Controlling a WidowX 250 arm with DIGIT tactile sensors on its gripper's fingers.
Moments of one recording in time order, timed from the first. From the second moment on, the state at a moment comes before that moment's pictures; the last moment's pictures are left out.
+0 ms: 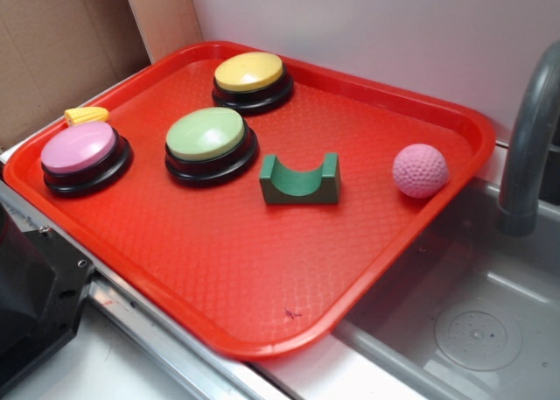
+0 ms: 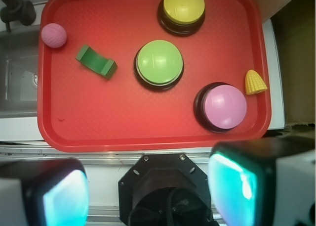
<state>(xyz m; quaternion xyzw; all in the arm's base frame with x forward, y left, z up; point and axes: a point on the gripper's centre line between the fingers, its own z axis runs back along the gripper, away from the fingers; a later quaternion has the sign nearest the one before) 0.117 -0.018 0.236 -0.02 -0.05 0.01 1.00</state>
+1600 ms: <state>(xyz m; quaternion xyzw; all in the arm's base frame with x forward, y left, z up) 0.204 -0.097 0.137 -0.06 -0.02 -0.19 0.98</state>
